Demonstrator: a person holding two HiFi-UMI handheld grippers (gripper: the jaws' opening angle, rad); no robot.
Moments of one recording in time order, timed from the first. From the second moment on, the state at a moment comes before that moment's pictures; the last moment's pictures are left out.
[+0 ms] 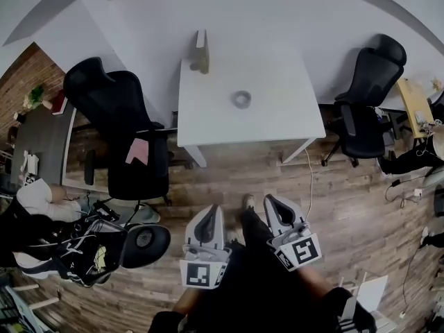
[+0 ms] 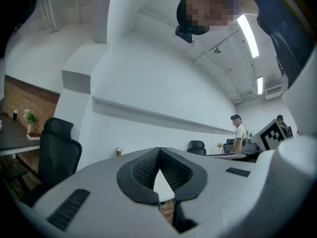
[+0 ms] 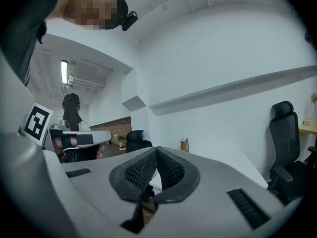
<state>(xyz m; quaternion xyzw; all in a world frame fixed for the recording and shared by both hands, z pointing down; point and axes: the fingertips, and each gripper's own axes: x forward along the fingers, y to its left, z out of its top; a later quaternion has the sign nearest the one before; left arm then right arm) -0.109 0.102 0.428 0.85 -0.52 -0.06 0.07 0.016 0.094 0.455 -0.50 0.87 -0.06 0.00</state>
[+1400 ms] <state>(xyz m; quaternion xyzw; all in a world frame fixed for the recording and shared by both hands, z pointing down) -0.041 -0.219 0.418 0.84 -0.54 -0.06 0.06 0.078 -0.269 0.558 -0.49 0.85 -0.15 -0.09</state>
